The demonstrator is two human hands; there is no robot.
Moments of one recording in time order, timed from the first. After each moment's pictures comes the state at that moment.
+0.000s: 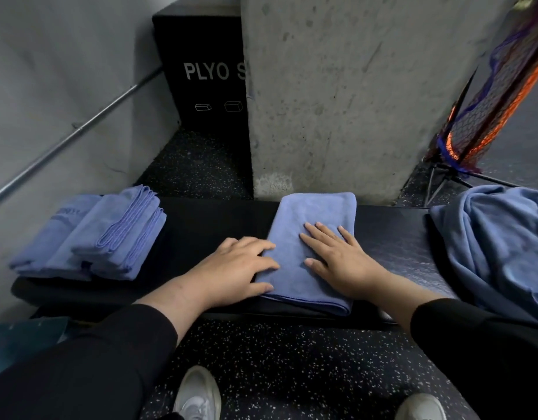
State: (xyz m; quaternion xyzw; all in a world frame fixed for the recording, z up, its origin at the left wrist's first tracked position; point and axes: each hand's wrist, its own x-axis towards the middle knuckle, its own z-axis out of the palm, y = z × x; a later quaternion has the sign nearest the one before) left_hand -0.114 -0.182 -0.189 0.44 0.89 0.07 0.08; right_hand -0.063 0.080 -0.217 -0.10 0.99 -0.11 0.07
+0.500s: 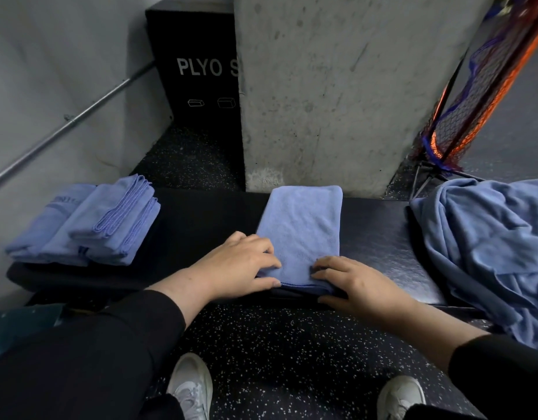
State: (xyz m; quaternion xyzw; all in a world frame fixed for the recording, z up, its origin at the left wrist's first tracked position) left_hand -0.089 -0.168 -0.184 0.48 0.87 0.08 0.07; right_hand 0.019 0.103 -0.208 -0.22 0.96 -0.16 -0.01
